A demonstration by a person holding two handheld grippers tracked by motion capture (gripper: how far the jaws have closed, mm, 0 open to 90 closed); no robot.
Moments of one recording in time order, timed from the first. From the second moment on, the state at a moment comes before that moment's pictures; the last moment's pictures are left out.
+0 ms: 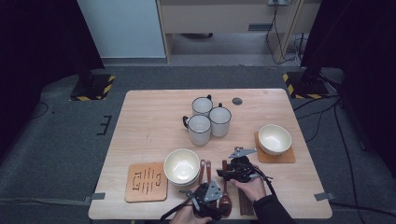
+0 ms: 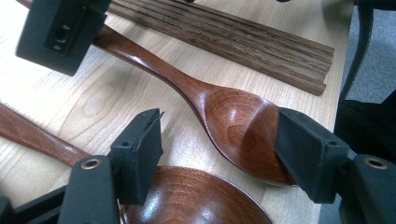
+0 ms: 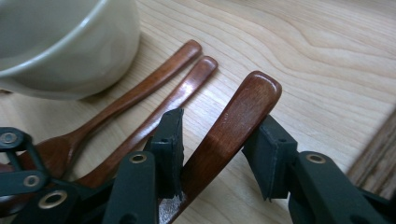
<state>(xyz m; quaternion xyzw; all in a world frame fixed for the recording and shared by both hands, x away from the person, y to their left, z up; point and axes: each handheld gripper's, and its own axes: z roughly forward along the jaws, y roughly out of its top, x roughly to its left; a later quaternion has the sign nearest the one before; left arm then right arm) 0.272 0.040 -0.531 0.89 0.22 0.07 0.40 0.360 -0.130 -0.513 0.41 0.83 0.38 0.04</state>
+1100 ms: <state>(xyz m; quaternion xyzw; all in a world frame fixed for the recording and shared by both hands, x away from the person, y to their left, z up) 0.274 0.041 -0.530 0.88 0.23 0.06 0.40 0.351 -0.137 -0.487 0.39 0.81 0.44 0.02</state>
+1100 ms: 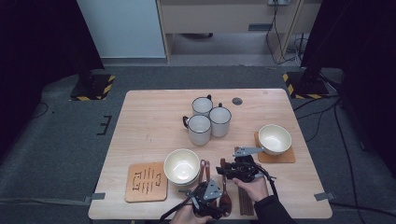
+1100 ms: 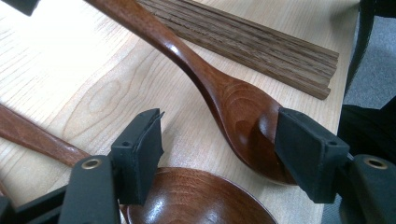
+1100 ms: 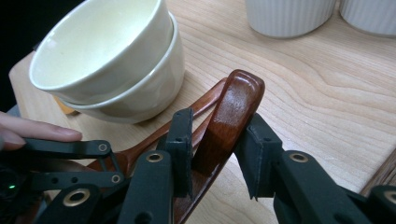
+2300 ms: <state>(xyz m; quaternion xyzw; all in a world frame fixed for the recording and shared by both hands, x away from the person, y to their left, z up) 0.275 0.042 -0.530 0.88 0.24 0.06 0.40 0.340 -0.152 -0.463 0.37 0.78 0.51 0.00</state>
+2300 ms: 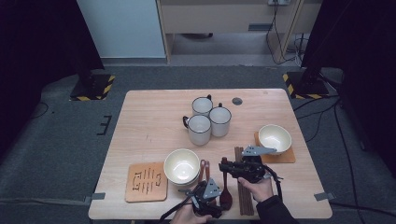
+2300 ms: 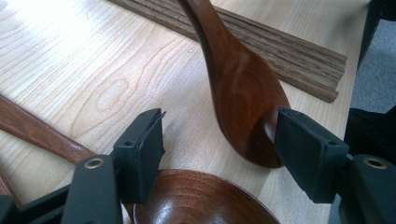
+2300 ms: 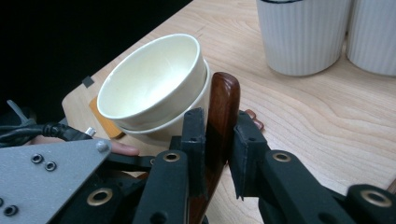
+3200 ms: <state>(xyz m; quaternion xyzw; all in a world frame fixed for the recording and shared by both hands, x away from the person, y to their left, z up) 0.276 0.042 -0.529 0.88 0.24 0.07 0.40 0.340 -0.154 -0.459 0.37 0.76 0.53 -0.03</state>
